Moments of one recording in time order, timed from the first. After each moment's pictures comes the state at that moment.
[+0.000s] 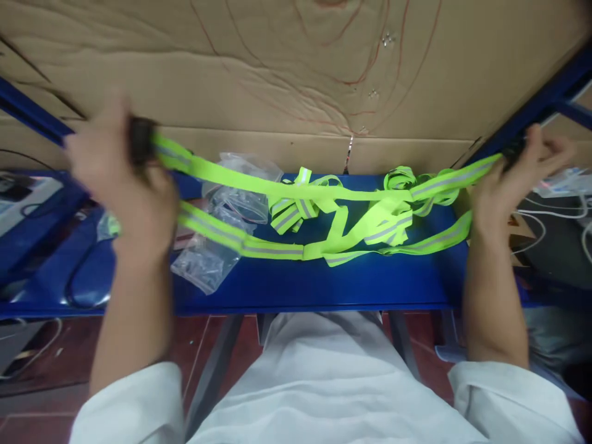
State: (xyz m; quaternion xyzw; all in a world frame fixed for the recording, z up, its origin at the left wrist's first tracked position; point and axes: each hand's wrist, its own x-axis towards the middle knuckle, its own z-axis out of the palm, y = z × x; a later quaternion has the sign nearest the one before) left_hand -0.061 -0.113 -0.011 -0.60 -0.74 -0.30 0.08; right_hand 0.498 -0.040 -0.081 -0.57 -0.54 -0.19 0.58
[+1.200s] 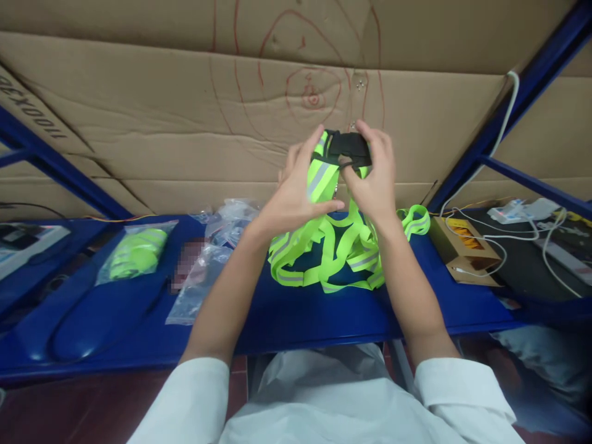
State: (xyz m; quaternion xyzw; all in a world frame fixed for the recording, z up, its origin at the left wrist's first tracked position) left_hand 0.076 -0.036 0.011 -0.83 -0.26 -0.47 -0.13; right_hand 0.286 -0.020 0.006 -0.40 -0.74 -0.11 0.54
